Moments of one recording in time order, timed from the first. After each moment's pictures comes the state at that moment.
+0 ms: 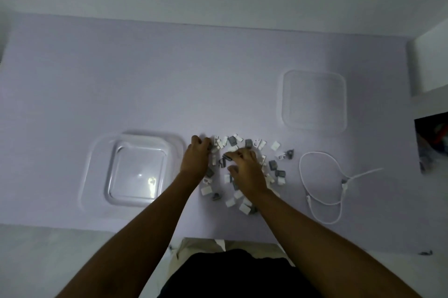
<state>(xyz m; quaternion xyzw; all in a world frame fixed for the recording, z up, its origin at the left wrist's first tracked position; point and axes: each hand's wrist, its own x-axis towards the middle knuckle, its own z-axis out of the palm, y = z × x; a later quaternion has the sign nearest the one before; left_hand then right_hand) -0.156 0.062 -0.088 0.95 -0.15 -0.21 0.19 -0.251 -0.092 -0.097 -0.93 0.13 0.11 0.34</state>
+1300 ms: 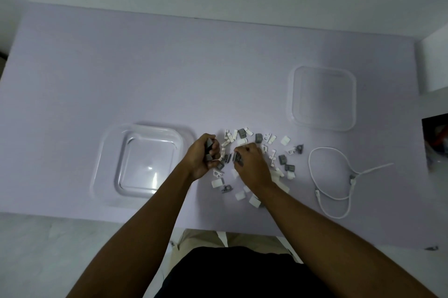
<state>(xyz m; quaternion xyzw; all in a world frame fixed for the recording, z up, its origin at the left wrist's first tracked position) -0.152 0.083 -0.045 0.47 0.24 -0.50 0.69 -0.247 -0.072 -0.096 -0.93 0.15 0.12 0.30</state>
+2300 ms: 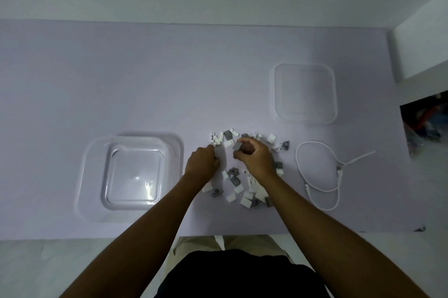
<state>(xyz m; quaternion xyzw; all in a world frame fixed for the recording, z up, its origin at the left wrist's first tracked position) -0.171 0.047 -0.073 0.93 -0.16 -0.30 0.14 -0.244 -0.112 -0.069 -0.70 0.35 0.05 0.62</state>
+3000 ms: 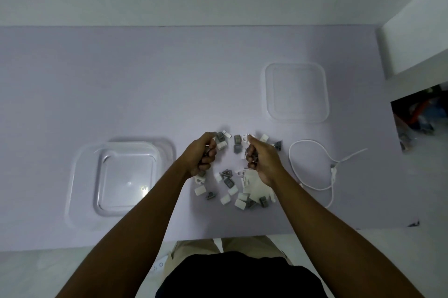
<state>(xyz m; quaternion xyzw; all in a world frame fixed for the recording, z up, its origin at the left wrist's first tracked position) -0.141 0.032 -0.050 0.57 0.16 -0.55 0.59 -0.247 -0.148 -0.055 -0.44 0.48 0.10 0.76</state>
